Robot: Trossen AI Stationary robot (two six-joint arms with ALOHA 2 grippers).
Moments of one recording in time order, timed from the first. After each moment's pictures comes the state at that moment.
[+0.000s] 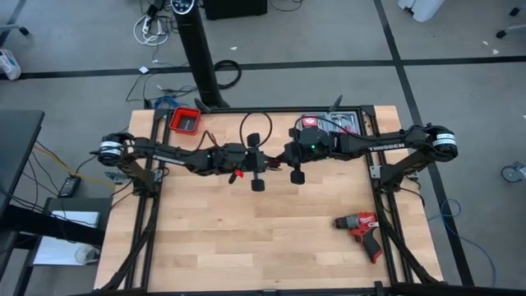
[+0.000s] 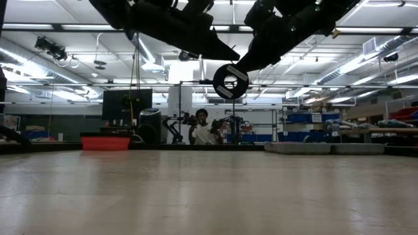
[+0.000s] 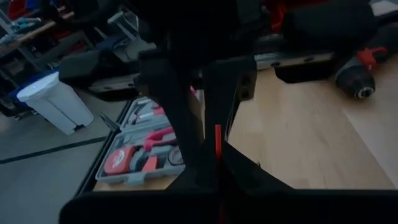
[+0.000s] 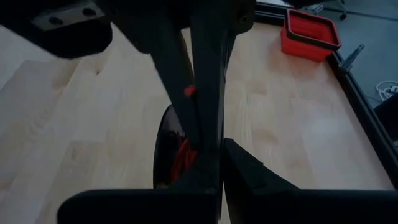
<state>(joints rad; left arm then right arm) 0.03 1.60 0.95 0.39 -0.19 0.31 -0.13 1.41 0.90 -0.03 -0.04 -0.20</state>
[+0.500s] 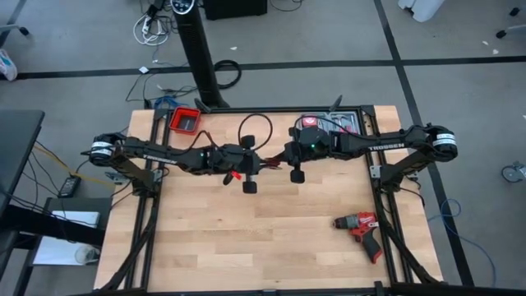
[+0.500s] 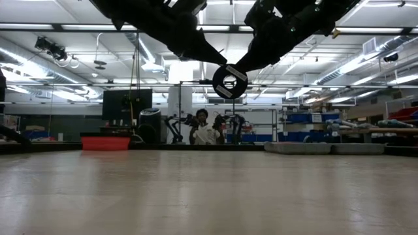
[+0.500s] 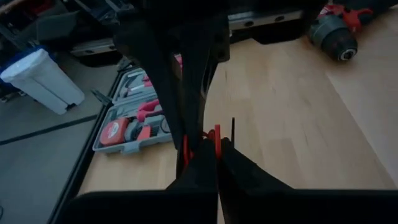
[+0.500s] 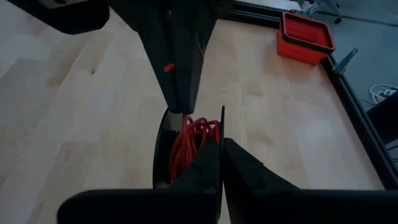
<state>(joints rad) 0.02 1.52 0.95 0.16 -0.20 0.31 -0.14 1.40 0.90 -0.03 -0.03 -0.23</state>
